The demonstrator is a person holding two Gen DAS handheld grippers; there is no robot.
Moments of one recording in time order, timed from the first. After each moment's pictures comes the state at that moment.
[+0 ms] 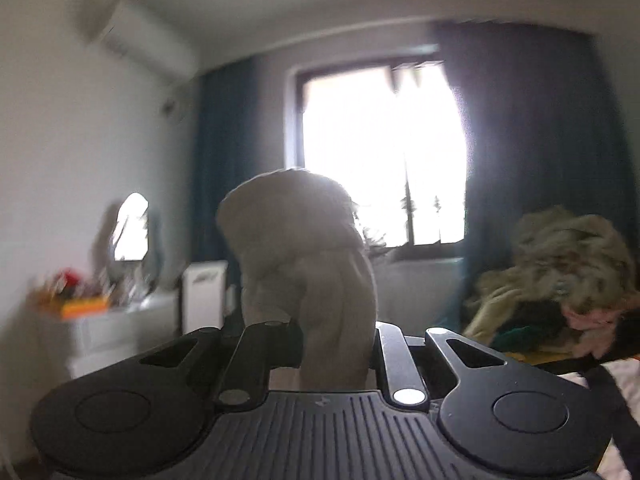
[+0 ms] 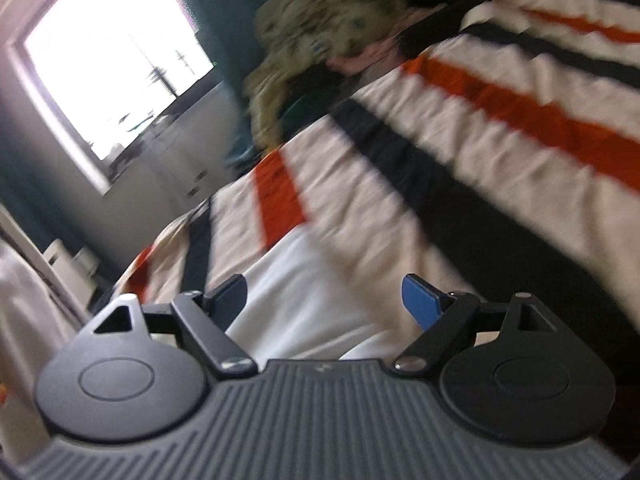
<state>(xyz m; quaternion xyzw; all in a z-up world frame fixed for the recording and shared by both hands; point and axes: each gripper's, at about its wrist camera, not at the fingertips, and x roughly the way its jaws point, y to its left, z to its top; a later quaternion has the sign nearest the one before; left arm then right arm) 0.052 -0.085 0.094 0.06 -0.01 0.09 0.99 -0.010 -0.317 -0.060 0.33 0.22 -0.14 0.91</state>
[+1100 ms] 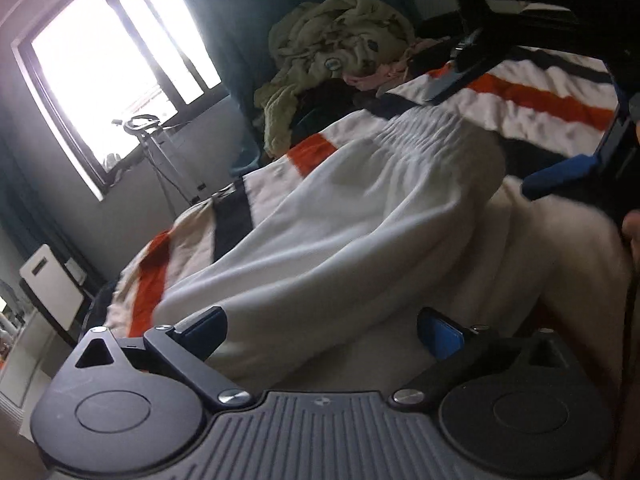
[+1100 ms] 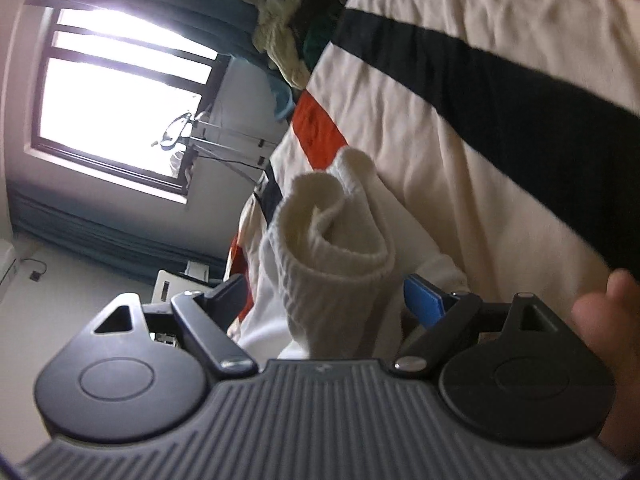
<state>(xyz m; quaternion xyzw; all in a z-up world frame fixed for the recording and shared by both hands) 0.032 -0.151 -0.083 0.31 0.24 -0.14 0.91 -0.003 -0.356 -0.100 0.55 0.27 0.02 0.79</state>
